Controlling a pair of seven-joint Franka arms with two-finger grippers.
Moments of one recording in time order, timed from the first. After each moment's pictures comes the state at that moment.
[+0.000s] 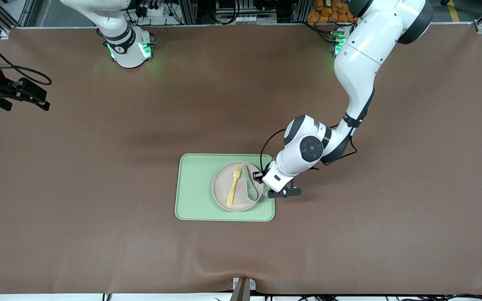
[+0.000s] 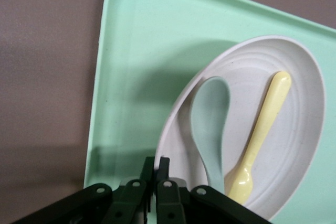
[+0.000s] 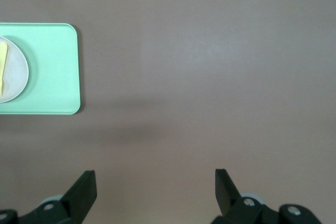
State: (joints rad) left arm -0.39 0.84 -0.24 -1.49 -0.18 2.51 -0.54; right arm -0.07 -0.03 0.10 -1.58 0.00 1.53 0.03
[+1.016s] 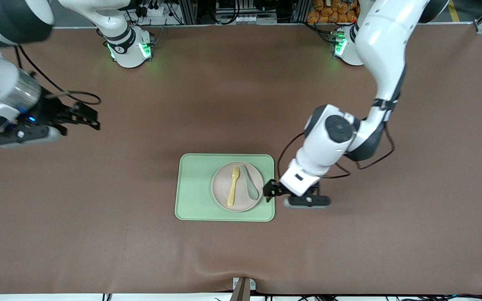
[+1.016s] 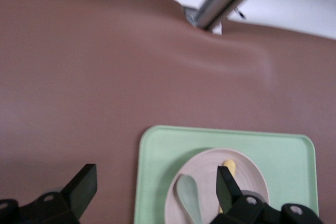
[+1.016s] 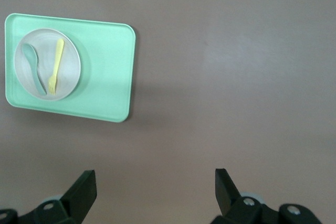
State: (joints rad) left arm -0.35 0.63 -0.15 -1.43 -0.02 2.46 -0.54; right arm 0.08 0.13 0.11 -1.58 0.11 1.71 0.07
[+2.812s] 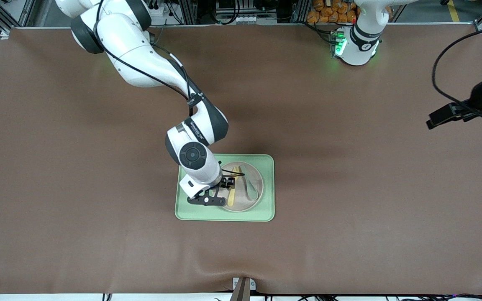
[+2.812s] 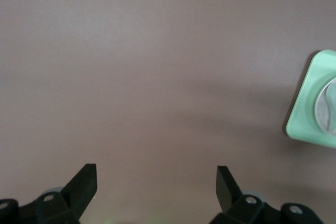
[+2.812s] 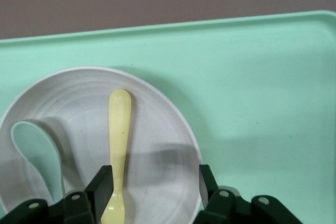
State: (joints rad) left arm 0.14 0.09 -0.15 -1.48 -0.04 1.51 -0.20; right arm 0.57 0.96 0.02 -1.12 0.05 2.14 0.63
